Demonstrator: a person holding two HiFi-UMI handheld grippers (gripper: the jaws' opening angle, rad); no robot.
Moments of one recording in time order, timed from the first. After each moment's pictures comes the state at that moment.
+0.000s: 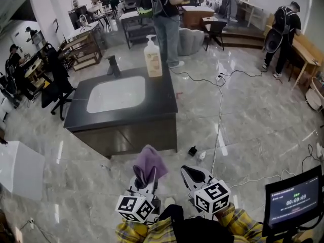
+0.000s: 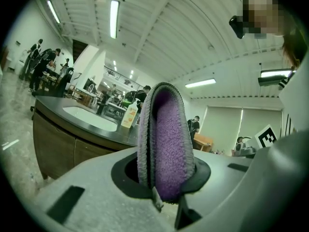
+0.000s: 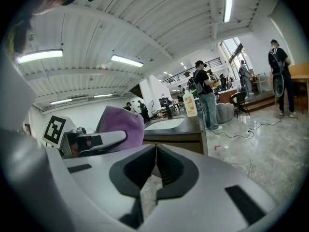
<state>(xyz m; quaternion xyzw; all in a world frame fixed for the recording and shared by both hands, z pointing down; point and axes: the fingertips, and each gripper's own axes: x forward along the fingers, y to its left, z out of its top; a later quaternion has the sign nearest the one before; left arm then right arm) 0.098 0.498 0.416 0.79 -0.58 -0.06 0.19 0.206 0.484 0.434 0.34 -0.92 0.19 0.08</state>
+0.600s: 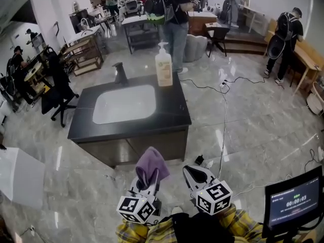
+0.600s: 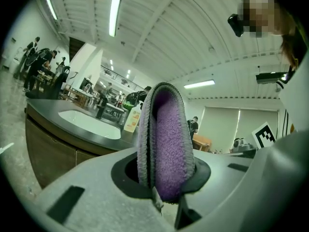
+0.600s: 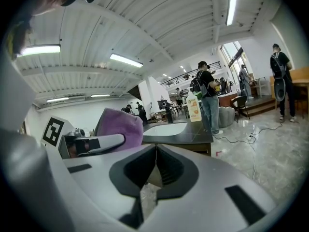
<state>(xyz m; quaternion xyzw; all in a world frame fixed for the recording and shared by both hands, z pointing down) 0.014 0.441 0.416 0.80 -0.57 -0.06 0.18 0.122 0.423 0.427 0.36 -0.91 0.18 0.07</state>
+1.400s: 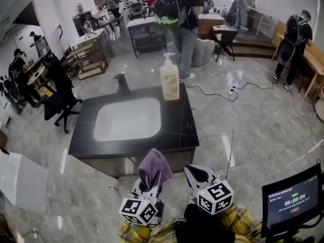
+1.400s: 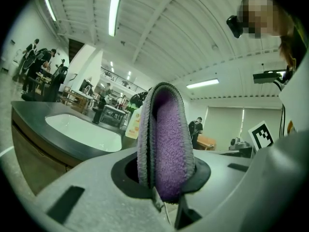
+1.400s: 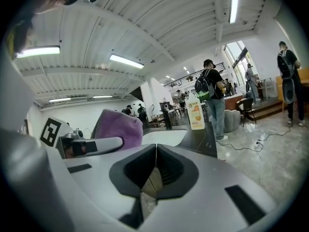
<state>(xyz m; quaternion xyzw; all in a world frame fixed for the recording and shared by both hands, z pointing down) -0.007 0.316 0.413 0.80 -0.58 -0.06 0.17 0.094 0.287 0.420 0.34 -0.92 0.16 0.06</state>
